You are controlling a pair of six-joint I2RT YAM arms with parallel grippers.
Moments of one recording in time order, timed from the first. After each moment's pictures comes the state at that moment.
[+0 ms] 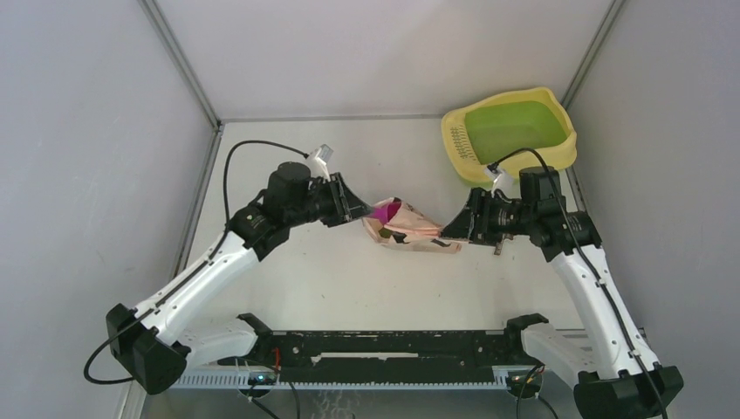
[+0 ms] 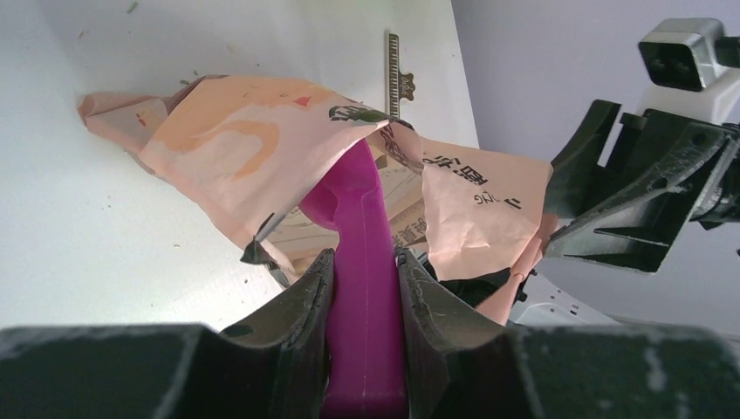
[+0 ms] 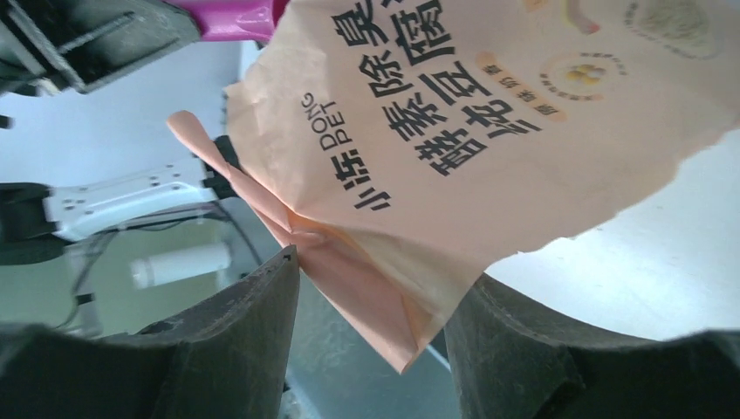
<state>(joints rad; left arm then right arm) -0.64 1.10 1.02 -0.38 0.28 -0.81 0.20 0.95 1.03 -0.89 -0.78 0.49</state>
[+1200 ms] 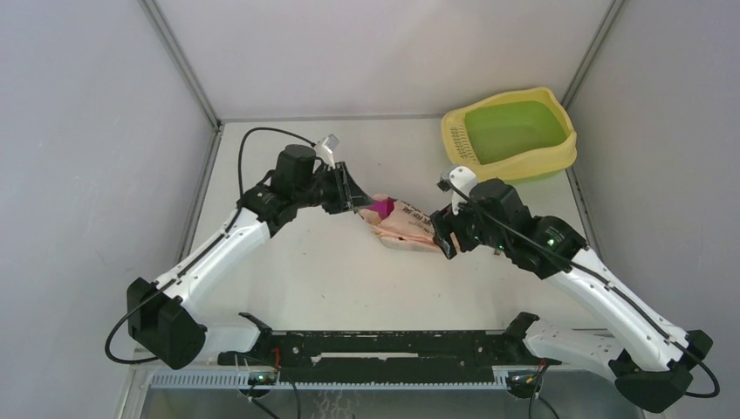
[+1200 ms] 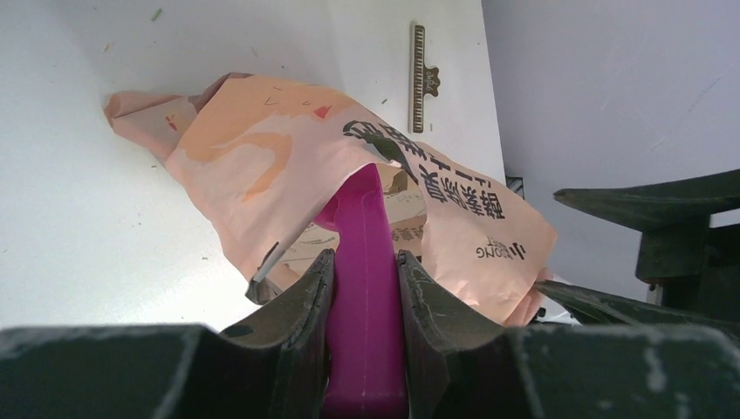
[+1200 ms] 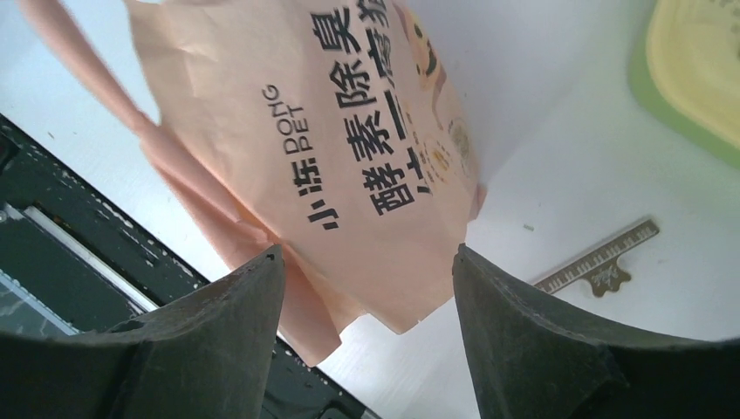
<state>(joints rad) -0.54 1.28 1.13 -0.41 0.40 -0.73 0.76 0.97 1.15 -0.91 0.07 0.07</state>
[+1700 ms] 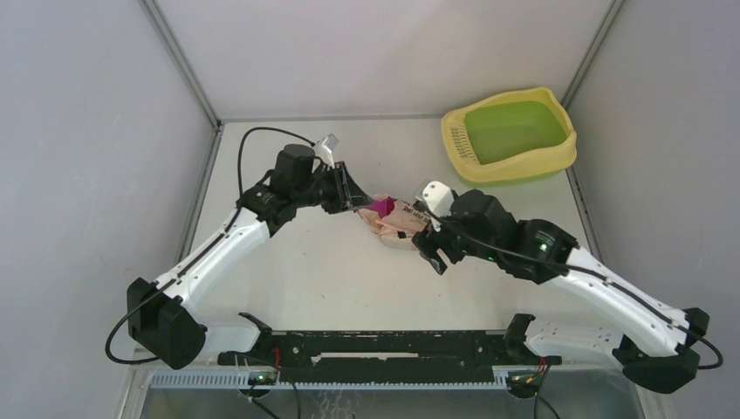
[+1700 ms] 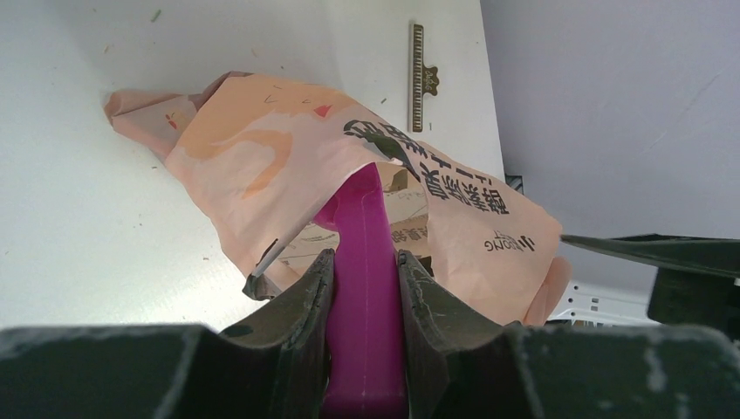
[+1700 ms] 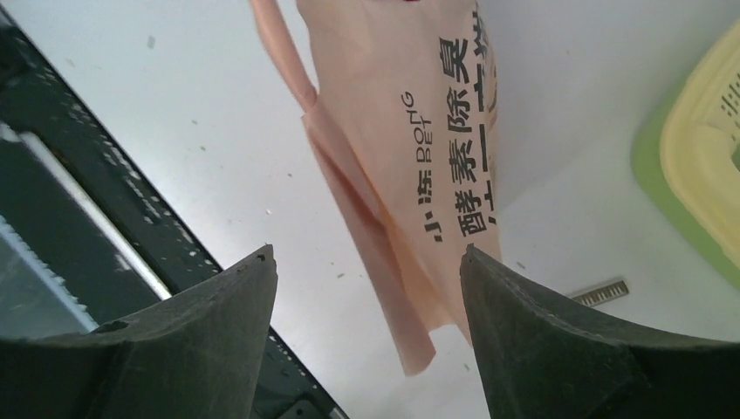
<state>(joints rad) -0.53 1.28 1.13 -0.41 0.41 -0.72 0.97 0.96 1.22 -0.93 0.11 -0.03</state>
